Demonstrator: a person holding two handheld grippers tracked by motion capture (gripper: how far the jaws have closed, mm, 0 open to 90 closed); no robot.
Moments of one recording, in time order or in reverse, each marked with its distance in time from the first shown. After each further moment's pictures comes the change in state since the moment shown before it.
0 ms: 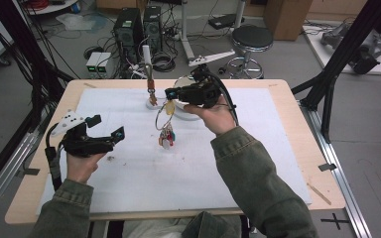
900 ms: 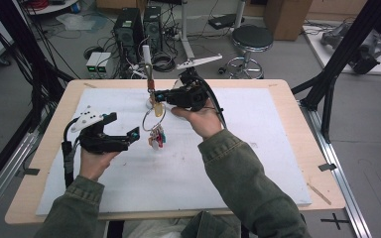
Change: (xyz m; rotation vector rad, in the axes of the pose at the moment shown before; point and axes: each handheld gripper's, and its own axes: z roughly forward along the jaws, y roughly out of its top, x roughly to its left) left arm -0.023 0.005 0.027 0.043 -0.067 0.060; right arm 0.012 -0.002 0.024 -0.018 0.019 0.030
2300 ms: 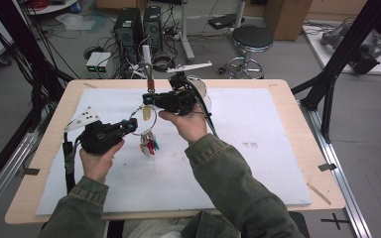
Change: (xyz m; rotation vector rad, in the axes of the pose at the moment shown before) left arm 0.002 -0.003 -0.003 -0.064 -0.146 -0.080; right arm 0.008 -0.008 0.026 -0.044 0.026 0.100
